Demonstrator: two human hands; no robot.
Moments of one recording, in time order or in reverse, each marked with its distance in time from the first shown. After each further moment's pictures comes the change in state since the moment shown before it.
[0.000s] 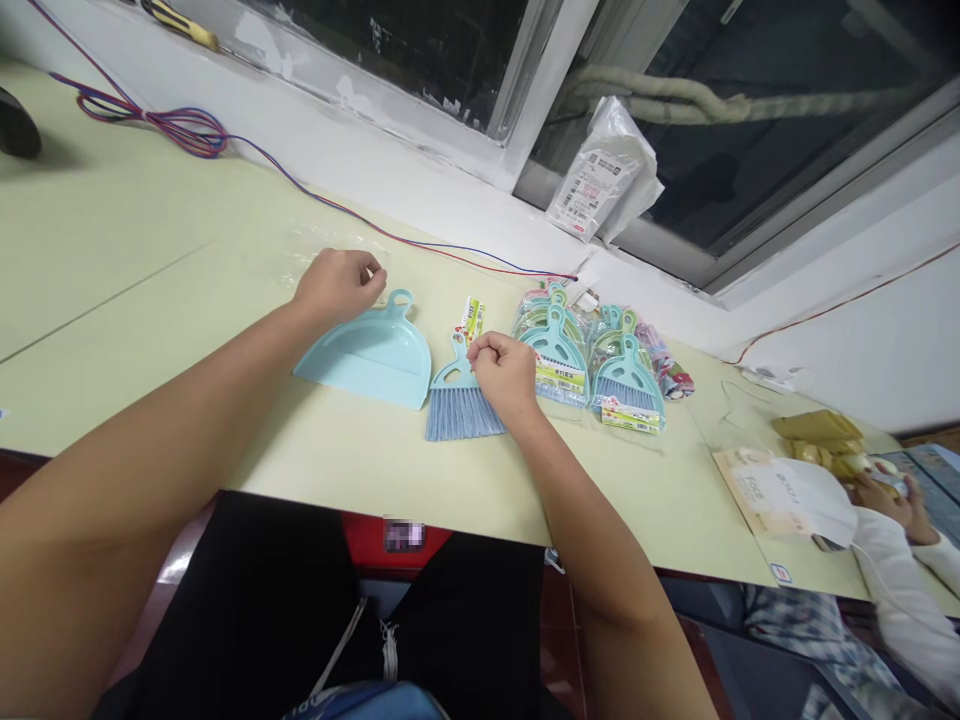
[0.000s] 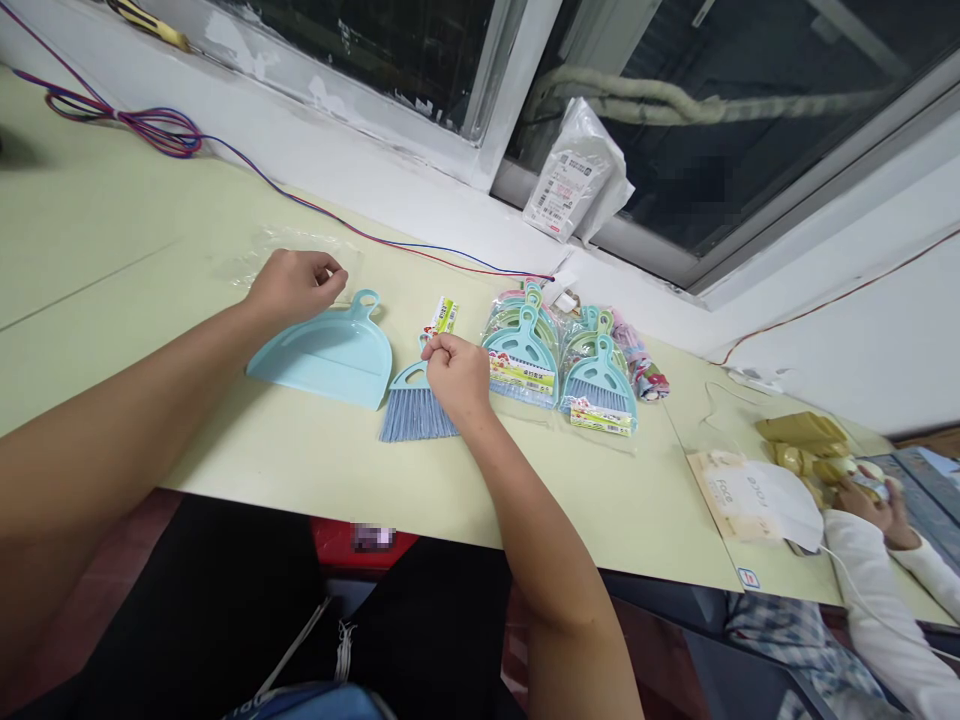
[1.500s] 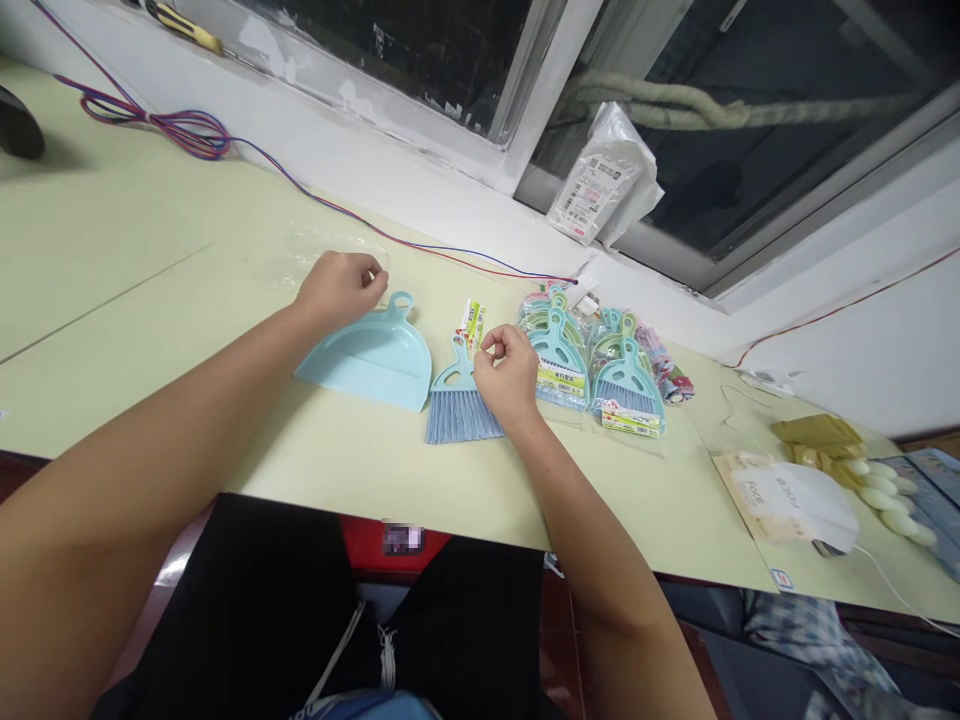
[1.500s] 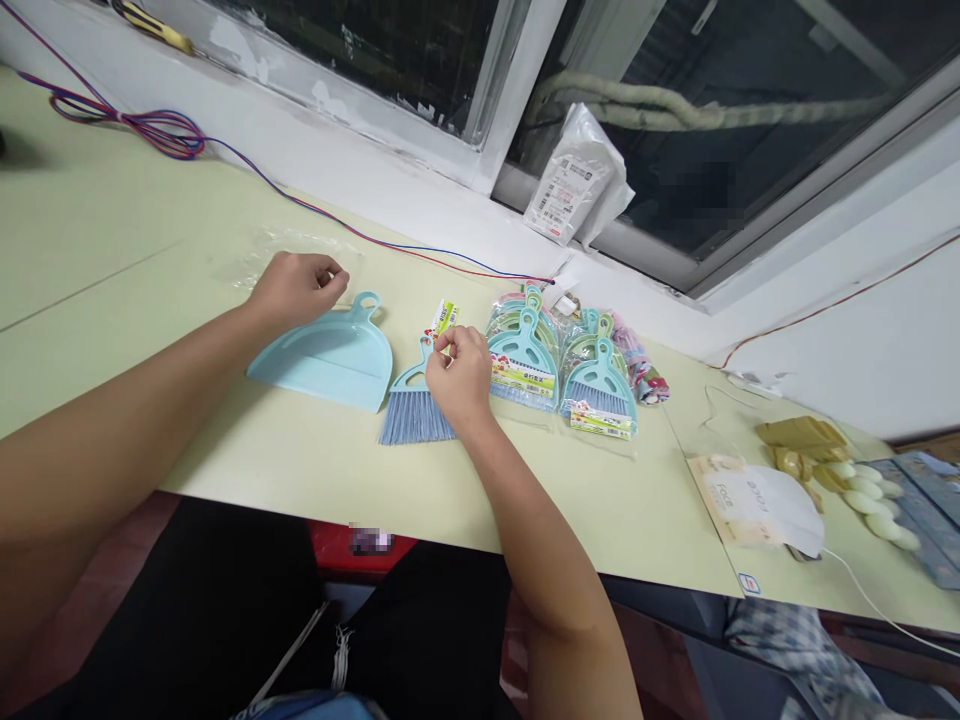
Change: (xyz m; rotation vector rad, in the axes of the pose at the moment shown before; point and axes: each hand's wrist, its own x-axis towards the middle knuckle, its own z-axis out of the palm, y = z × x) left_hand -0.002 0.002 -0.001 -0.001 0.006 0.010; right_hand 0.003 0.003 0.004 -0.083 0.197 -0.142
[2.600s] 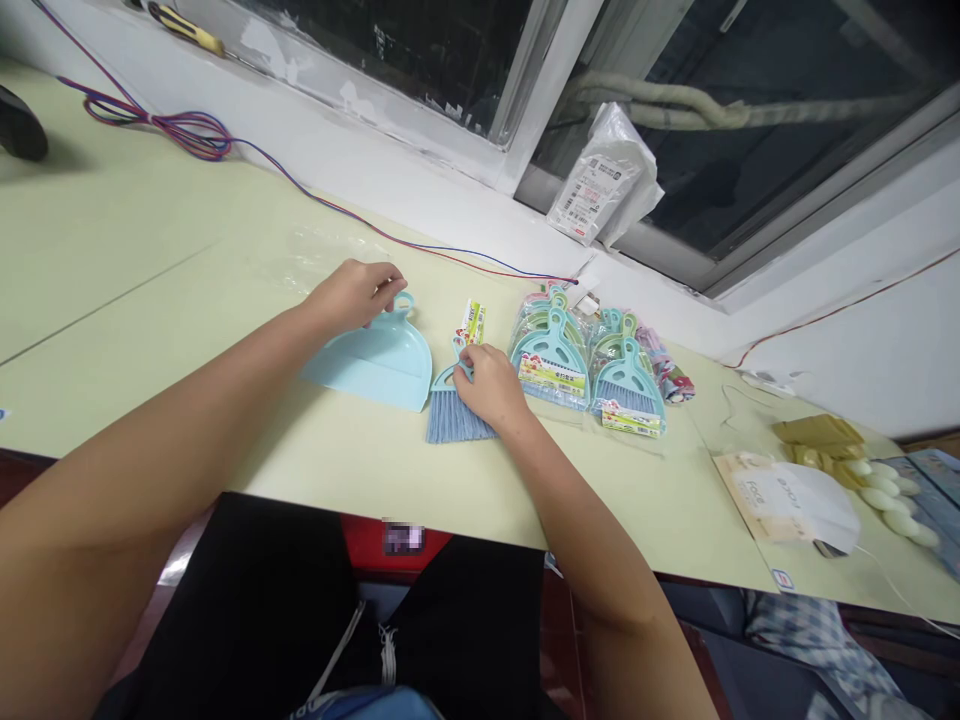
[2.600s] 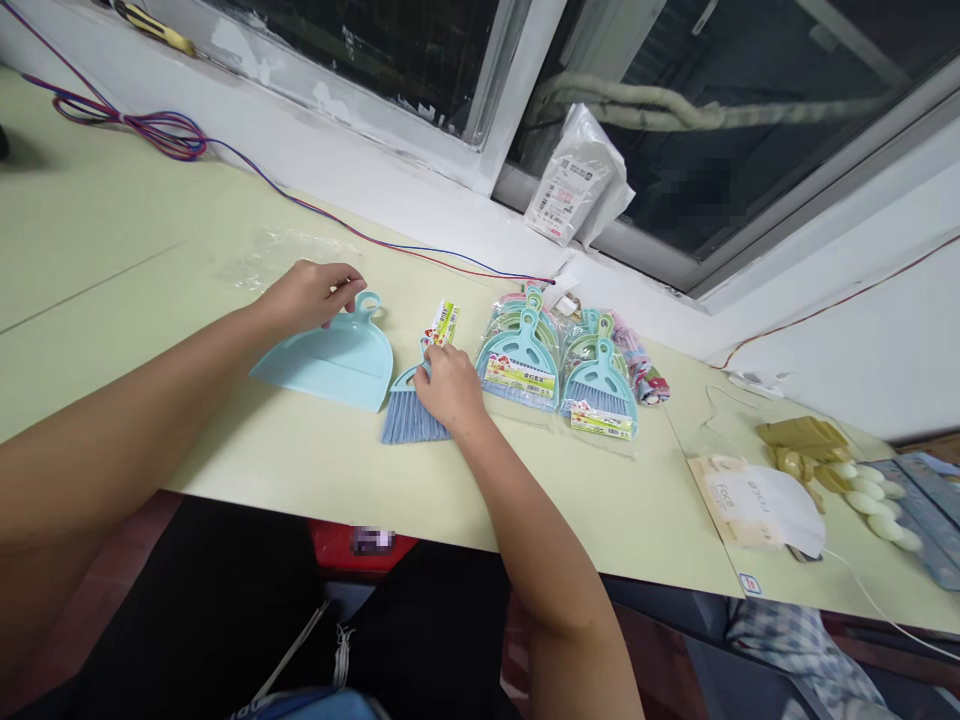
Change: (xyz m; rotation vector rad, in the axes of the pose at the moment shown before) left_hand -0.005 0.004 0.001 -0.178 -0.139 0.201; right_hand -0.004 0.014 0.018 -0.218 -0.356 -0.116
